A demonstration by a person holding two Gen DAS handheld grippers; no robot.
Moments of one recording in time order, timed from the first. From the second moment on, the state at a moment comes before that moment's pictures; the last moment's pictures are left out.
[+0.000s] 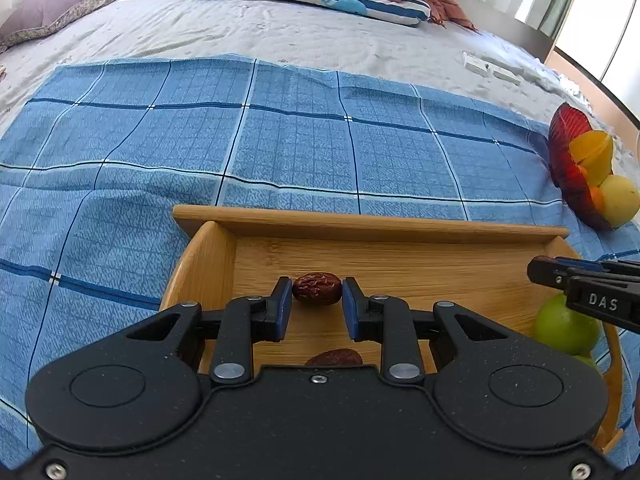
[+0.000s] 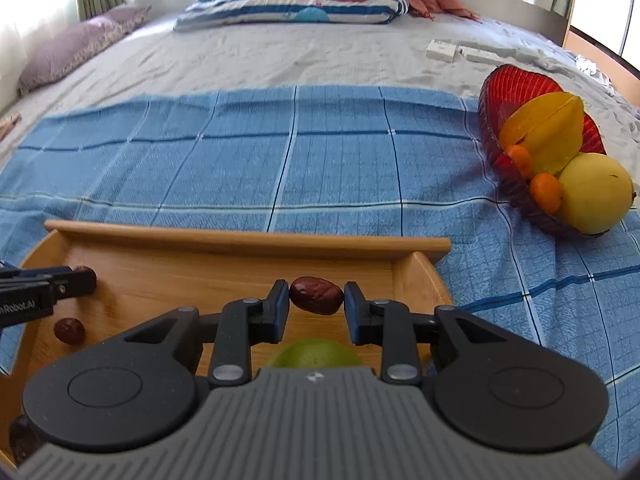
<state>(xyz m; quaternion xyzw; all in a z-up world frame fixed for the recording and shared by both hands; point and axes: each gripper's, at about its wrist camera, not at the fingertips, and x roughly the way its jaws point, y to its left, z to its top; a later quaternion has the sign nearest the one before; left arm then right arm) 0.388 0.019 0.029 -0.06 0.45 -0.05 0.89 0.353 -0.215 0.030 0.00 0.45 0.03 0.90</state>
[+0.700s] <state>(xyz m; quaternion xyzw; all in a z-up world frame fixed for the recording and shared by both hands) 0.384 0.017 0.025 -0.05 0.45 -0.05 0.89 0.357 -0.213 0.019 0.01 0.46 0.02 0.89</state>
